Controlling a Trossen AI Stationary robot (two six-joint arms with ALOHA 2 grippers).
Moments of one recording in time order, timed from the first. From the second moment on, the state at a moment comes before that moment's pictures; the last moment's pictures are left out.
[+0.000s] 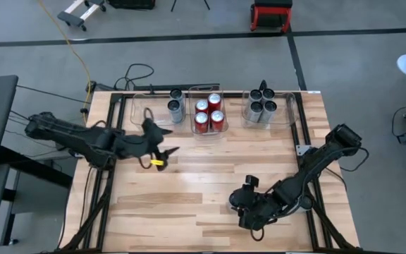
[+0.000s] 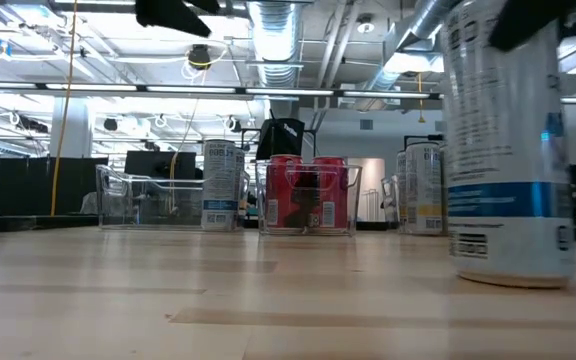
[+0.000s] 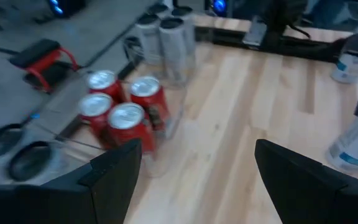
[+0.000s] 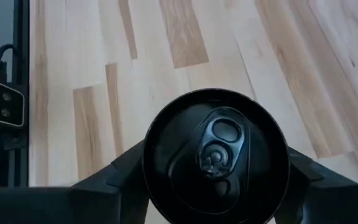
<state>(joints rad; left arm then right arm) -0.26 1.09 1.04 -0.47 -0.66 -0.27 0.68 1.65 1.21 -0.63 0.49 0.79</state>
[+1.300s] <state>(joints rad) -0.37 0.83 0.58 -0.43 -0.73 -0.49 0.05 1.99 1.57 -0.29 0.07 0.04</state>
